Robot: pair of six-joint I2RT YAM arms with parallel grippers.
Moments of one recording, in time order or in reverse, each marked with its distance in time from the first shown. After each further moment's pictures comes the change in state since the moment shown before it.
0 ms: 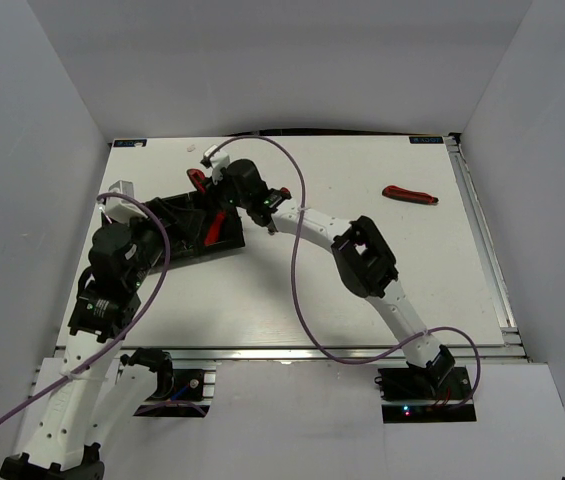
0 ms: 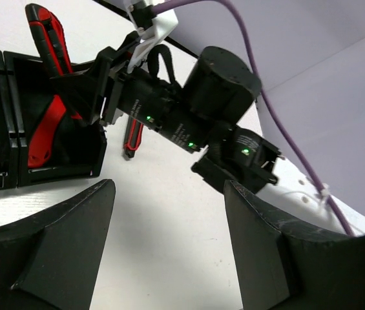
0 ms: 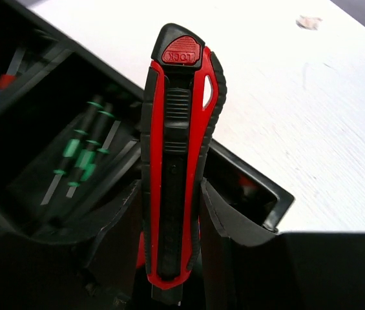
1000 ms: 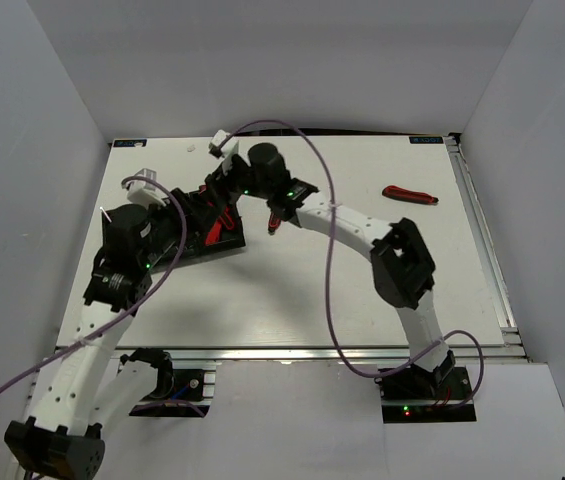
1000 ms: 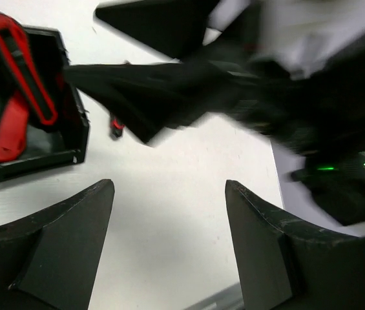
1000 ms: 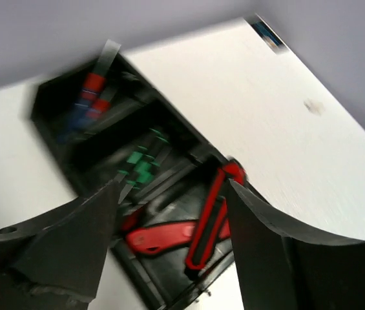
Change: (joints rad) left arm 0.001 0.132 -0.001 0.052 0.114 0.005; right arm -0.008 -0.259 -0.223 0.079 -0.127 -0.084
